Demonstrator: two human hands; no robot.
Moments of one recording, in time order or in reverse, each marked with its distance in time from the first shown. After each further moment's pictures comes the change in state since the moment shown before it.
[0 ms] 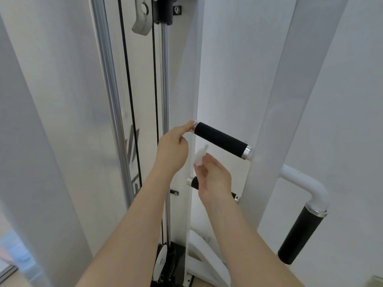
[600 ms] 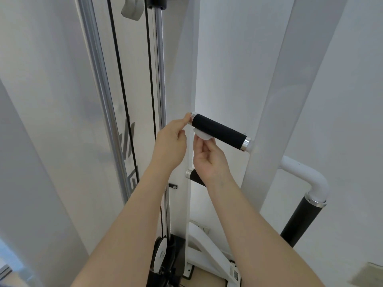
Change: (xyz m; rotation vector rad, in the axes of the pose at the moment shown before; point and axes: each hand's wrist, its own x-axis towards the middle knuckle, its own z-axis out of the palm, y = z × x) left_hand 0.000 -0.006 0.002 0.013 -0.034 0.064; right_hand 0.017 -0.017 0.015 0.733 -0.249 0.246
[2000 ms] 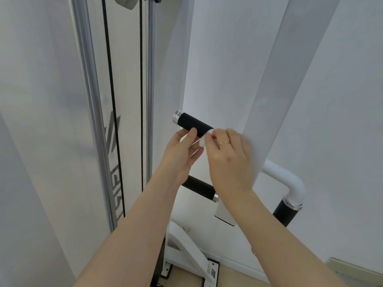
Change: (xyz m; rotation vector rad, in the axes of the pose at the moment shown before) left_hand -0.017 0.014 0.042 -1.157 -0.186 -0.520; right_hand -0.035 -0.048 -0.010 2.328 0.084 1.862
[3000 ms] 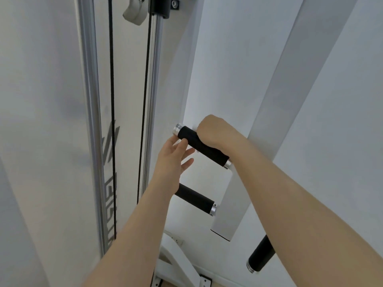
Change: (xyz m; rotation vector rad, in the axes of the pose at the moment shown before) left_hand 0.018 0.005 -0.009 0.110 0.134 0.134; right_hand 0.118 0.010 0.020 0.511 -1.111 0.325
